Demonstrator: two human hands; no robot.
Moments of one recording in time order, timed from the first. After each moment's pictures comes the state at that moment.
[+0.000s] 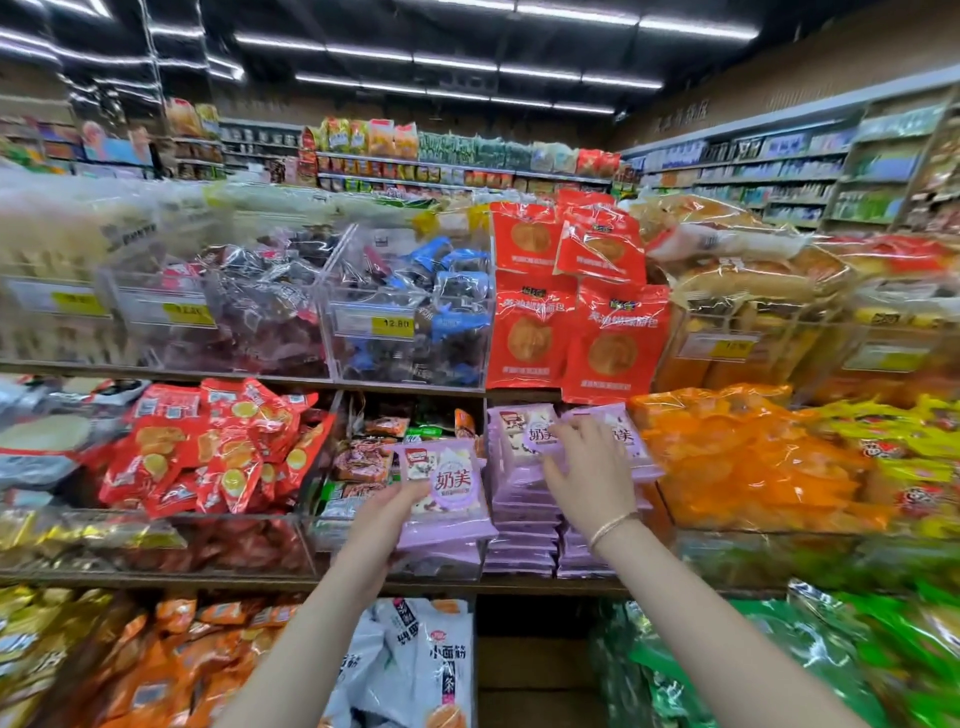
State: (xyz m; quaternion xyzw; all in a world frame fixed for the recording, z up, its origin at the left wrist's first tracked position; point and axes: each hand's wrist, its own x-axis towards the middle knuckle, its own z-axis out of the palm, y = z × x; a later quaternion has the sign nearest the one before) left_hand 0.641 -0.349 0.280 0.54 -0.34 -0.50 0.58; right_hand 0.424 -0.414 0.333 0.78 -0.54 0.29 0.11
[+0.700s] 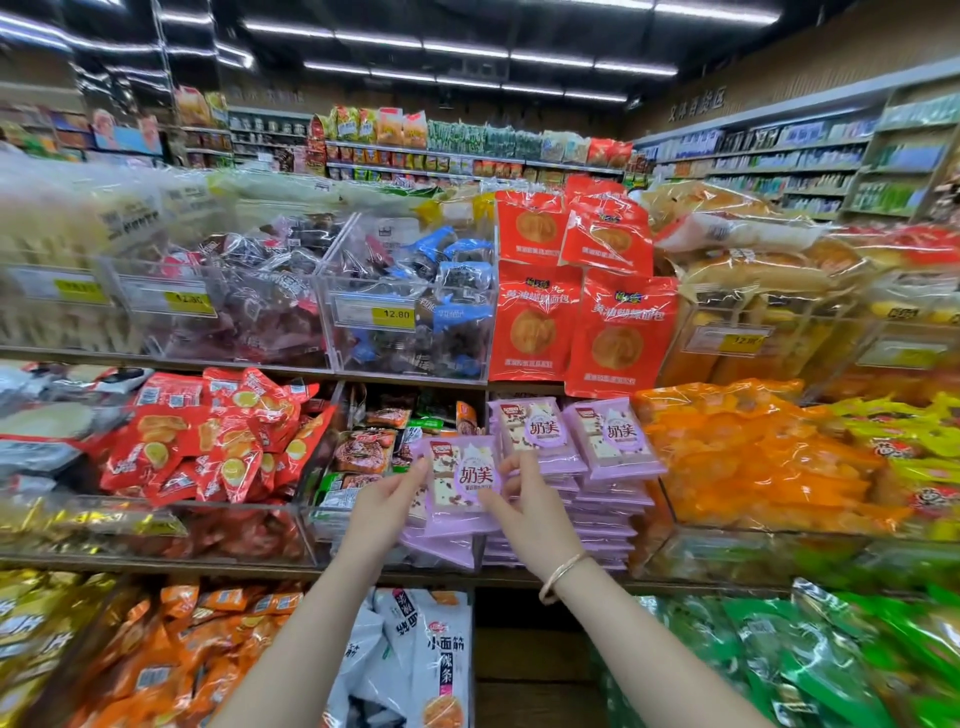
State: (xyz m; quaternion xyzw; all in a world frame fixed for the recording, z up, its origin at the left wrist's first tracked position) left_hand 0.640 -0.358 0.275 0.63 -0.42 -0.37 0.54; right_hand 0.464 -0.376 0.305 0.75 -0.46 0.36 -0.32
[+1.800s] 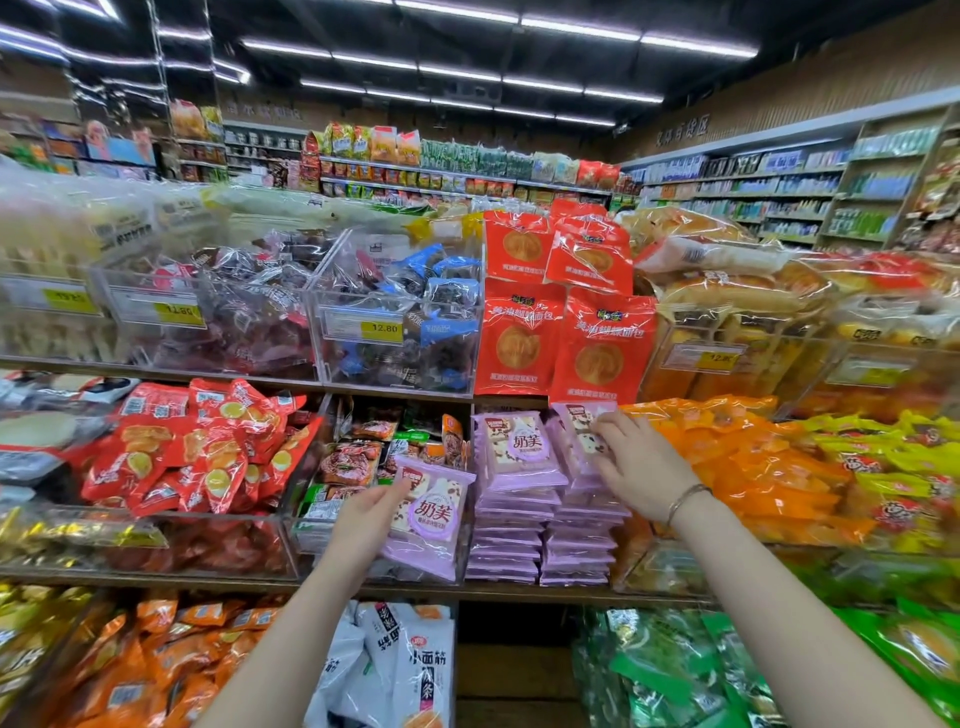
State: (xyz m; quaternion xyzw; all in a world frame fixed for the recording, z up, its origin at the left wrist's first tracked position) left_hand 0.640 -0.358 0.274 0.61 -0.42 -0.39 0.54; right_hand 0.344 -0.443 0.364 0.84 -0.51 0.12 0.11
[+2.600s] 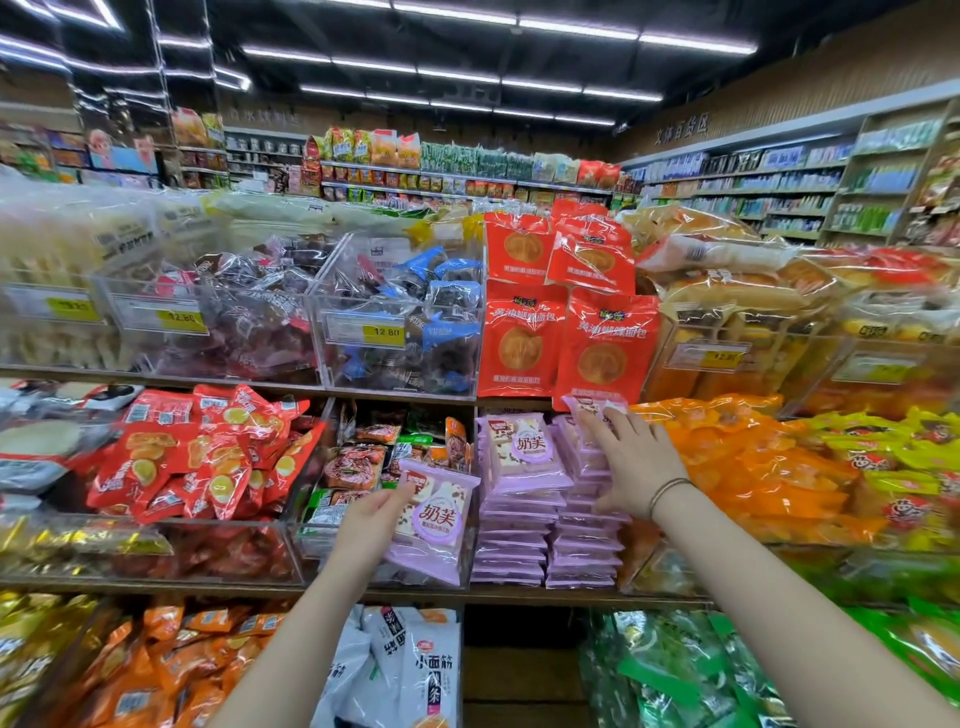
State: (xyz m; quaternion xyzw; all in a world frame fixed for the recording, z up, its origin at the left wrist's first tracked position) left_hand 0.640 -0.358 0.276 0.62 -0.42 -0.40 0.53; right_hand 0.351 -0.463 0.349 0.81 -0.55 0.04 0.21
